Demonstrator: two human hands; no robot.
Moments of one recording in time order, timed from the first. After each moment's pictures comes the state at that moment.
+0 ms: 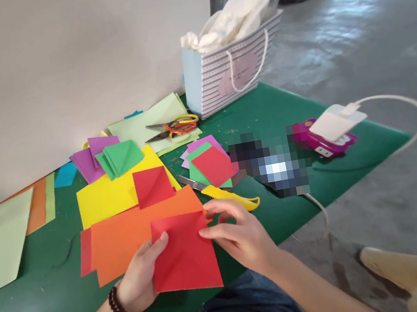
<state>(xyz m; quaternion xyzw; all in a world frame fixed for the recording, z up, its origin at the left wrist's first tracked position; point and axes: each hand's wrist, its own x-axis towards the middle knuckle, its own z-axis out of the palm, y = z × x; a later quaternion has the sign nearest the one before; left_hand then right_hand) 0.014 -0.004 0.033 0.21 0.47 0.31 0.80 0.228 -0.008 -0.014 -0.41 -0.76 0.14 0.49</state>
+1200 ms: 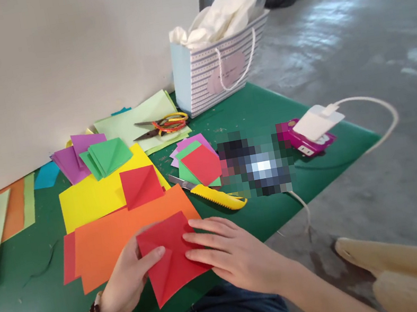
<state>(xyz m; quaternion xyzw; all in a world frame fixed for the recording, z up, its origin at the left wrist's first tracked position) 0.005 0.000 0.019 0.44 0.49 0.30 0.69 0.243 -0.028 -0.014 -0.33 -0.89 0.13 0.28</state>
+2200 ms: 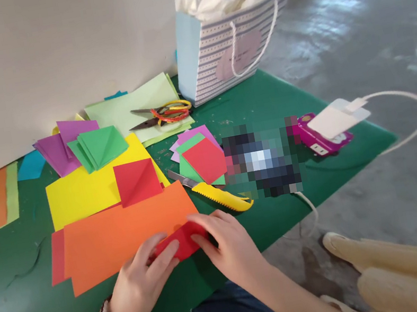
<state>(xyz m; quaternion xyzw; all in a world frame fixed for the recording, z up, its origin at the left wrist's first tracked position) 0.002 -0.012 -0.008 0.90 0.39 0.19 0.05 0.217 -0.017 -0.035 -0.56 -0.74 0.22 0.31</state>
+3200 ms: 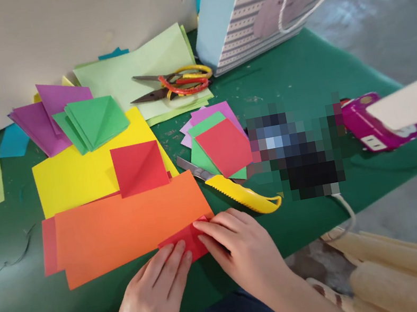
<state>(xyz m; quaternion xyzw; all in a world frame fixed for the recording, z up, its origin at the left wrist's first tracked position) 0.010 -0.033 -0.007 0.93 0.35 0.10 0.00 0.218 -0.010 -0.025 -0.53 -0.79 0.15 0.26</state>
